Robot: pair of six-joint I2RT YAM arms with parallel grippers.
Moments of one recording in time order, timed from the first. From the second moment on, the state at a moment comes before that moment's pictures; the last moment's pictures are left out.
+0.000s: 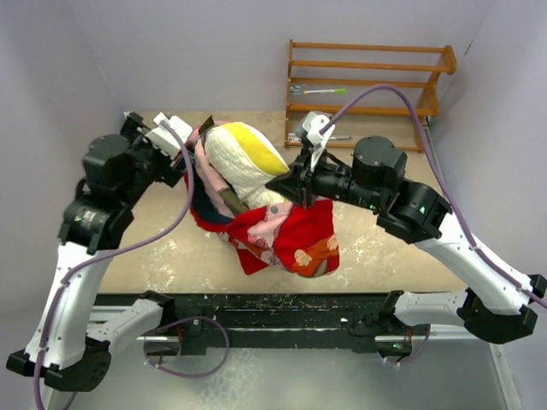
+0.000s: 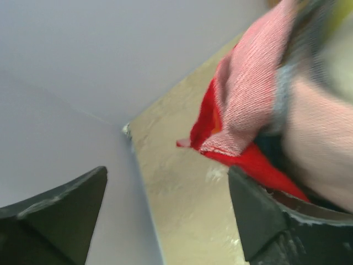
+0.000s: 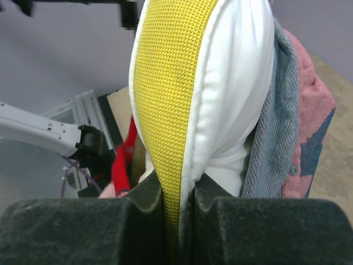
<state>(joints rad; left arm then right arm) -0.31 0.95 1.32 -0.58 -0.17 0.57 0.95 1.16 1.54 -0.50 -0.19 0.09</state>
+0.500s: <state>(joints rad) -0.31 1.04 2.03 -1.21 0.48 0.77 0.94 1.66 2.08 -0.65 -0.08 -0.06</state>
